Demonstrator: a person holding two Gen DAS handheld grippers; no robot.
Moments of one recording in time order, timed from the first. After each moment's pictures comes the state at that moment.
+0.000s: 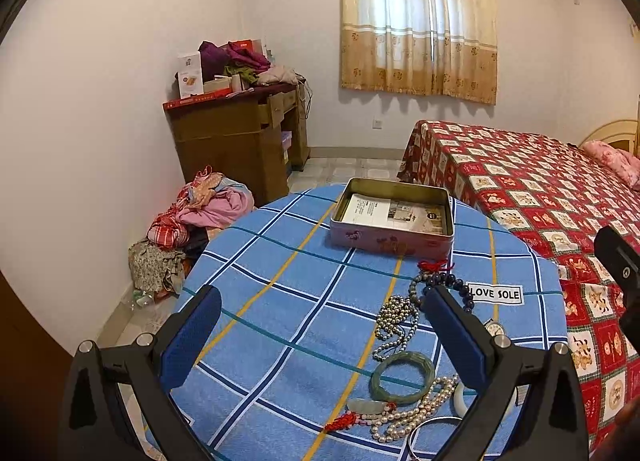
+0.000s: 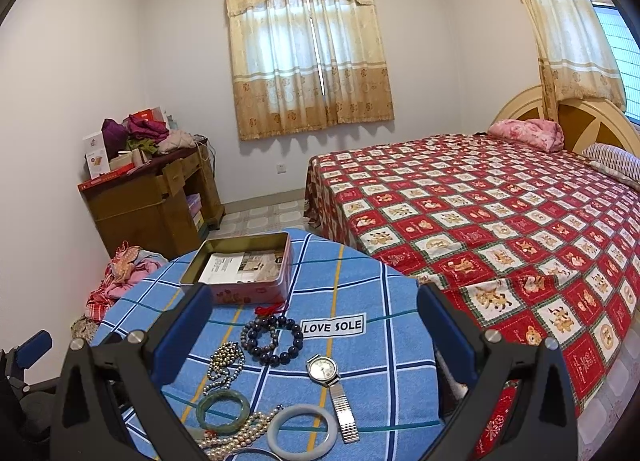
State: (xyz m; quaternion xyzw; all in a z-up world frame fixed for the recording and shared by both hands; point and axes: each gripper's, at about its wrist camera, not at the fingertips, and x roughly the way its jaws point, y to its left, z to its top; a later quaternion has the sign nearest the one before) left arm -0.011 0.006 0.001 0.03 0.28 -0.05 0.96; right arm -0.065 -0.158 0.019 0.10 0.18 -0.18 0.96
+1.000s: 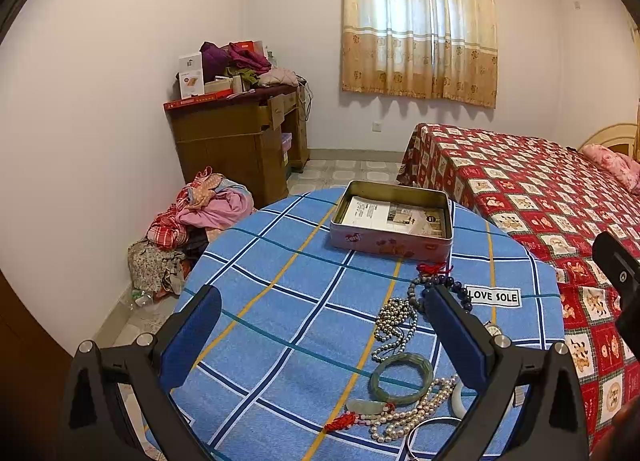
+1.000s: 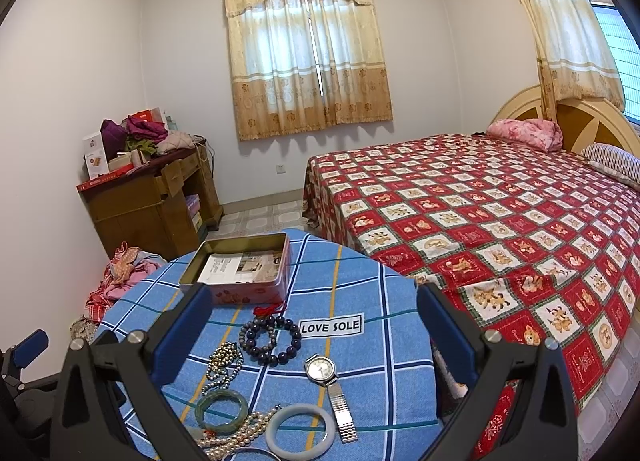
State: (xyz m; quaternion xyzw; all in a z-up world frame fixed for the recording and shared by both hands) left arm -0.013 0.009 0.005 0.03 0.28 -0.05 0.96; right arm -0.067 -0.158 0.021 0.10 0.19 -0.18 0.96
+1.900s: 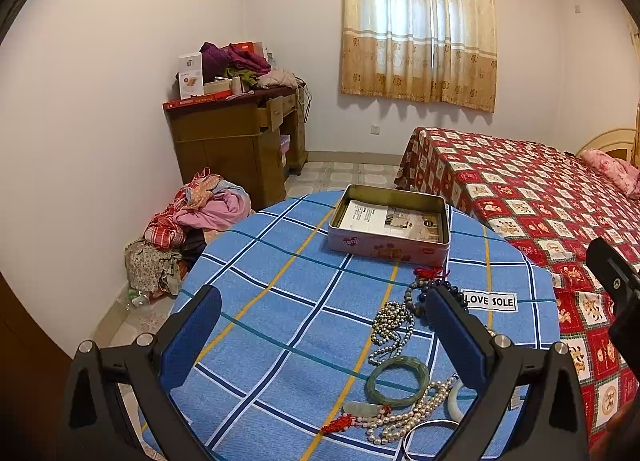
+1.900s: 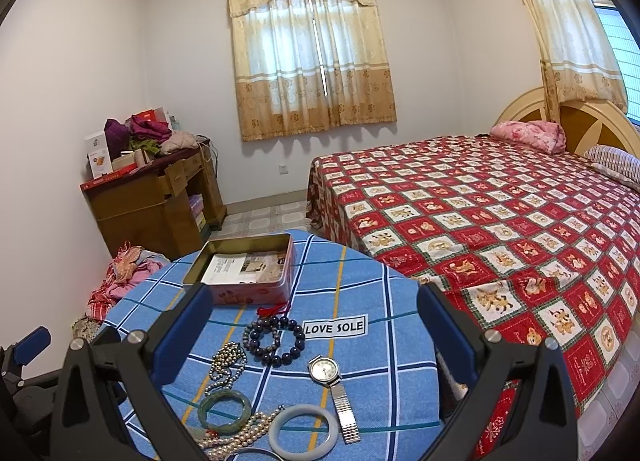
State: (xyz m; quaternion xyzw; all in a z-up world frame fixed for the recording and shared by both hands) left arm -0.016 0.007 0.005 0.02 0.27 -0.05 0.96; right arm -0.064 -0.155 0.019 0.10 0.18 -0.17 0.96
